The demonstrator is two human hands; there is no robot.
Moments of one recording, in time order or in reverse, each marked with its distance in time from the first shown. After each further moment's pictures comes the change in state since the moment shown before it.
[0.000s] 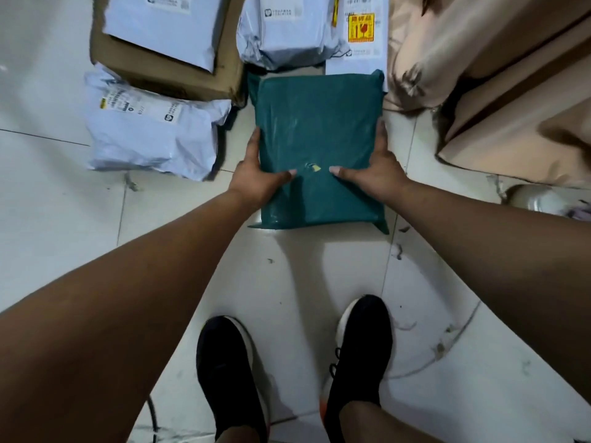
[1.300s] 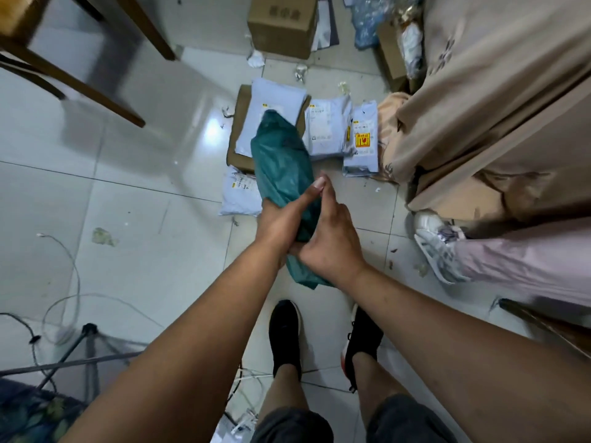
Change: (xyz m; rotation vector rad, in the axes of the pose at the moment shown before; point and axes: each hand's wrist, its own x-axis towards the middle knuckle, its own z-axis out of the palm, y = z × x) left_hand -0.290 0.228 -0.157 -0.499 0.133 -0.169; right_hand -0.338 -0.280 -0.062 -0.005 0.155 -0.407
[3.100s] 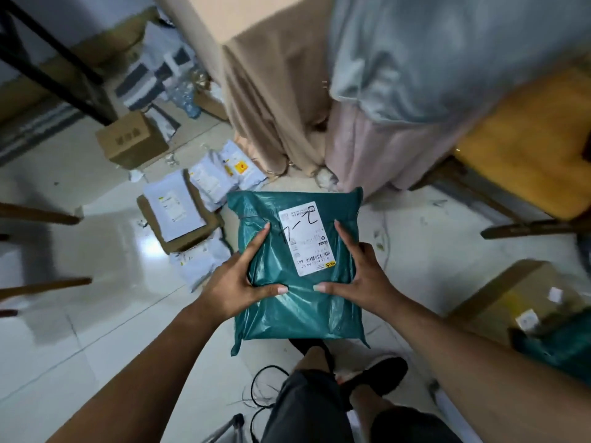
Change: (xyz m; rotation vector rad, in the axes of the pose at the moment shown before) left_hand -0.201 0.022 -0.009 1.247 -0.842 0.693; right_hand -0.298 0.054 -0.097 0.564 0.292 0.419
